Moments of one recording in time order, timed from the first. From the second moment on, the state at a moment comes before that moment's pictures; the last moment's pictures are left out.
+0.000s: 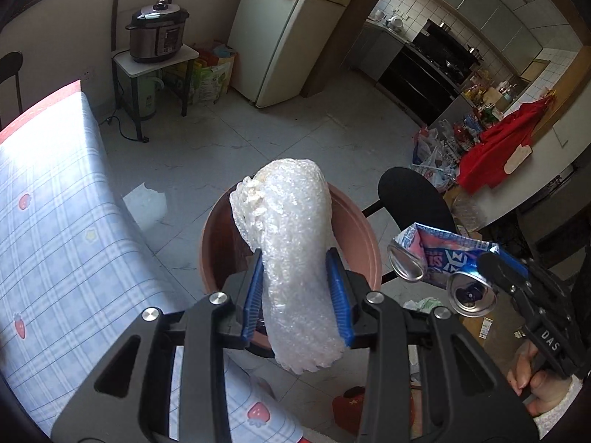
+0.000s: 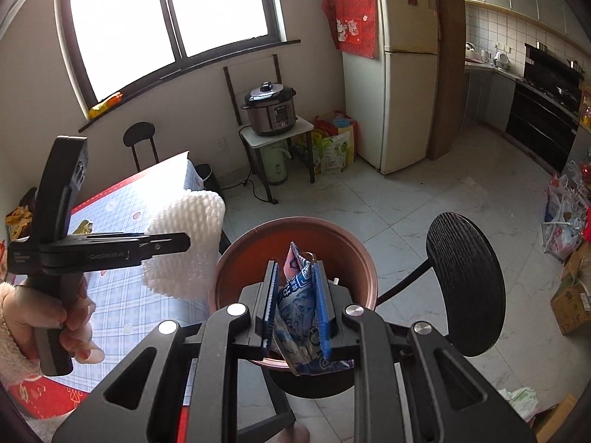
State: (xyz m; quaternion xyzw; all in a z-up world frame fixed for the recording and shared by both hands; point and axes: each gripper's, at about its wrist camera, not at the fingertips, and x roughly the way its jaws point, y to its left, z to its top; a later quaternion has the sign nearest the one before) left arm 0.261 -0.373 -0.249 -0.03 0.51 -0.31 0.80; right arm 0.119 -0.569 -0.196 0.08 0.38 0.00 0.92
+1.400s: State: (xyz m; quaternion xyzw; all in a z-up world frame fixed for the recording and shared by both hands) left arm 0.230 -0.203 -0.197 -0.10 0.45 -0.18 0.87; right arm 0.249 -0.538 -0.258 0.07 0.46 -0.03 0.88
